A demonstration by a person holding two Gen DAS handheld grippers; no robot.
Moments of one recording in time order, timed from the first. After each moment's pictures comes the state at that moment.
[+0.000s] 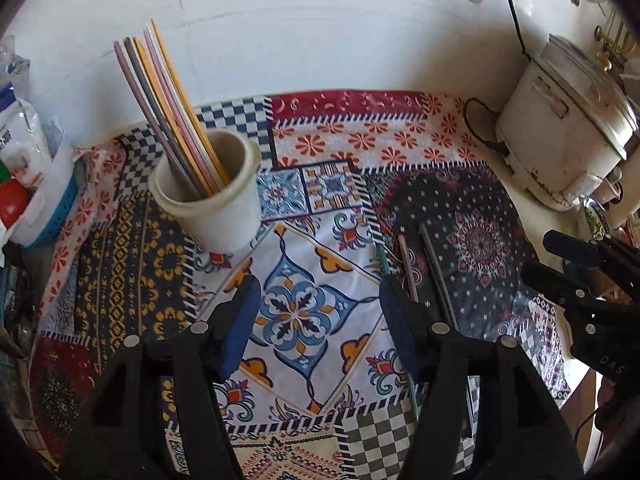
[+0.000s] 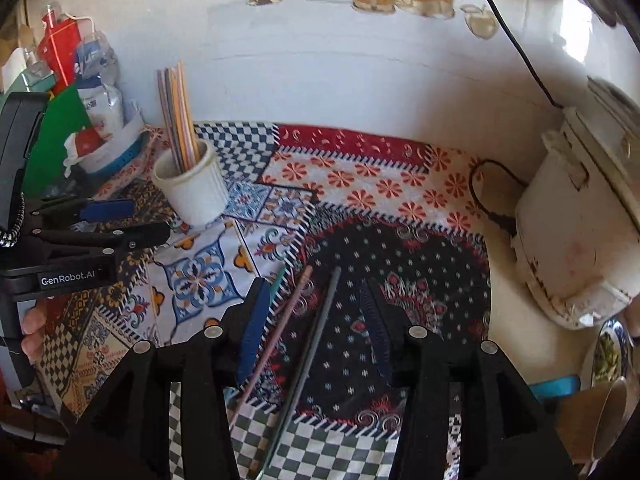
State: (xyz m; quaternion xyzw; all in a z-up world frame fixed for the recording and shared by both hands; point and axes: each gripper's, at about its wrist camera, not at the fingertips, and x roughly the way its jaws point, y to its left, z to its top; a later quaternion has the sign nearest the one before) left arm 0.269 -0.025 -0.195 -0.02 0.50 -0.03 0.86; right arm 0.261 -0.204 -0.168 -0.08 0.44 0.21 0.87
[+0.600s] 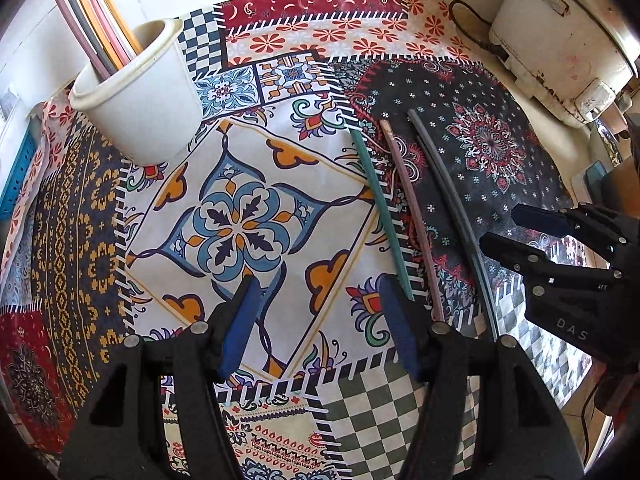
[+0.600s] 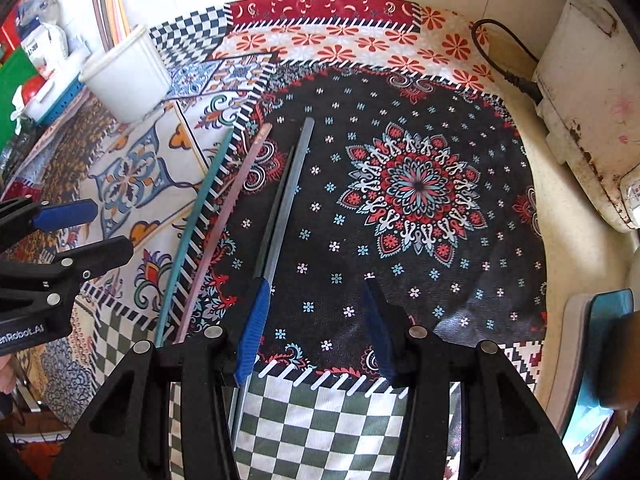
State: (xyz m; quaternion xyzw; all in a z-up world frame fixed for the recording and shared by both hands) left arm 0.249 -0.057 -0.267 0.02 0.58 -0.05 0.82; right arm 0.254 -0.219 -0.271 -0.07 0.55 0.17 0.81
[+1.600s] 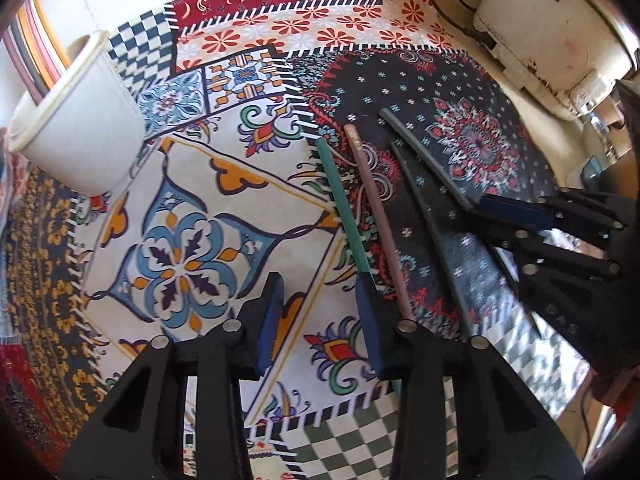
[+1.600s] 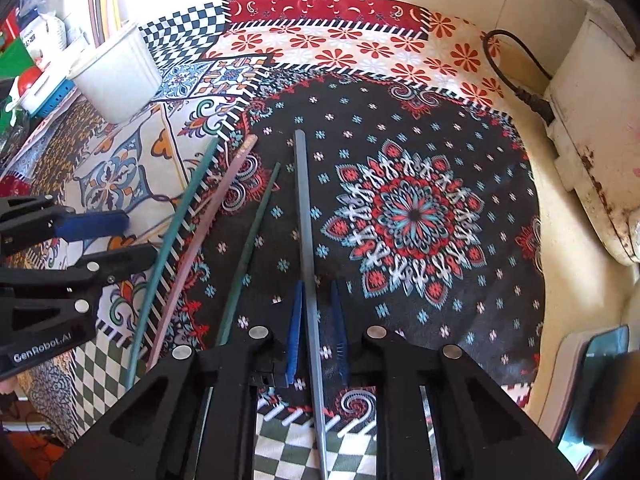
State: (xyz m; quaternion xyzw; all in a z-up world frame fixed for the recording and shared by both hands) left arm 0.283 -0.077 -0.284 0.01 0.59 -0.10 0.80; right arm 0.280 -0.216 -0.279 -0.10 0.55 0.18 0.81
